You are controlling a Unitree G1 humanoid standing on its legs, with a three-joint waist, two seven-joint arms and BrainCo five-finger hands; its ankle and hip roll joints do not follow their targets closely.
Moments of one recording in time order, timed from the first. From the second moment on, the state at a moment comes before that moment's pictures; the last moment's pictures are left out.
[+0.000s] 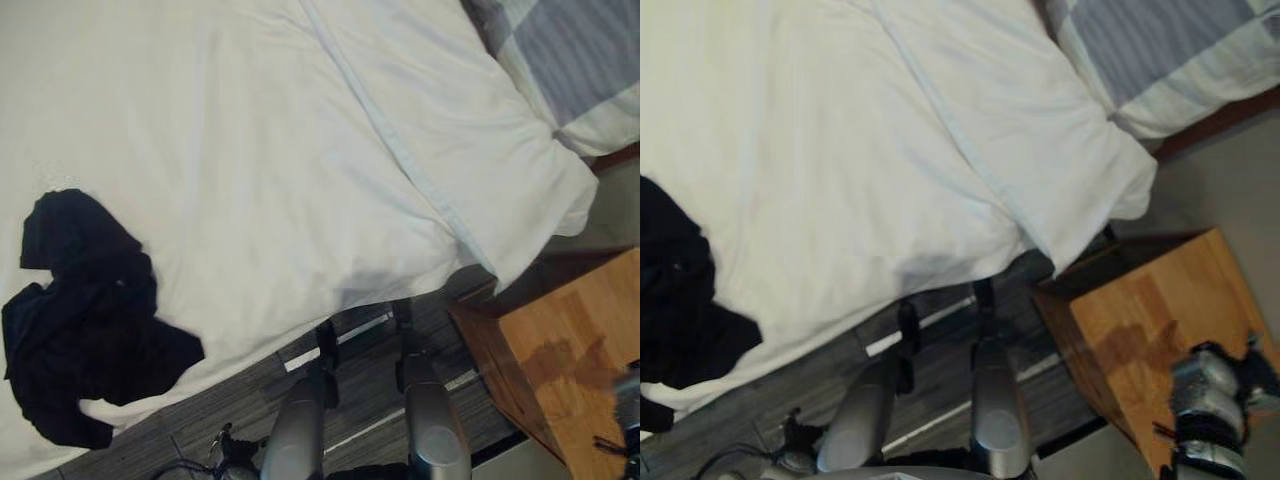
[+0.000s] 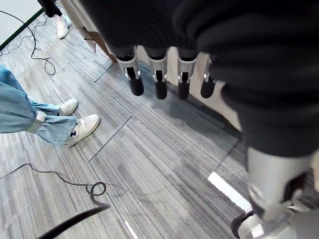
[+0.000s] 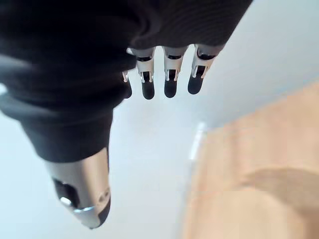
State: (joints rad) left arm -0.03 0.26 -0.44 1.17 -0.22 0.01 0.43; right arm -0.14 -0.63 -0.41 0.56 0.75 -0.13 -1.01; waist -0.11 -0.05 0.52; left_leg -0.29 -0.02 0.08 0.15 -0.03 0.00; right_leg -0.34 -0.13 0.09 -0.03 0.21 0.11
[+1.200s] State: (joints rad) left arm -0.06 0.25 -0.43 1.13 -0.18 0.04 0.38; right arm -0.92 -0.75 0.16 0.44 0.16 0.14 -0.58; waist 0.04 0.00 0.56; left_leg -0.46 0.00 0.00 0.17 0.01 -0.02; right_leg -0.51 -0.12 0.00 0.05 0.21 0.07
